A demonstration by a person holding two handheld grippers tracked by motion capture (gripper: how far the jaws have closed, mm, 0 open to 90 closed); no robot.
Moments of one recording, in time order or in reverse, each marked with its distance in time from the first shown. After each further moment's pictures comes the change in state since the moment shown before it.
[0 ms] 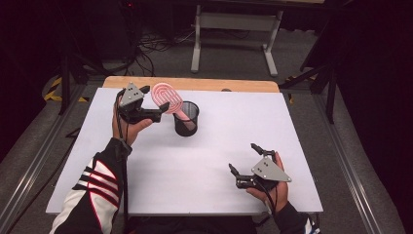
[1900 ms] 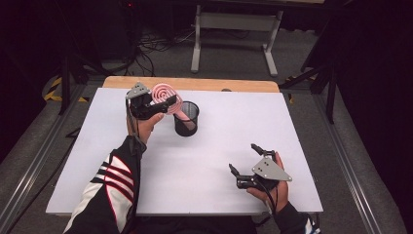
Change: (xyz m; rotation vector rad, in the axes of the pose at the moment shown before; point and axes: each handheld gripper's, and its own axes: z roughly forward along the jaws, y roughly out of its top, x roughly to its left) left arm 0.007 -0.016 0.039 -0.034 -0.093 -0.267; right arm -0.001 -0.002 0.000 0.006 0.009 0.014
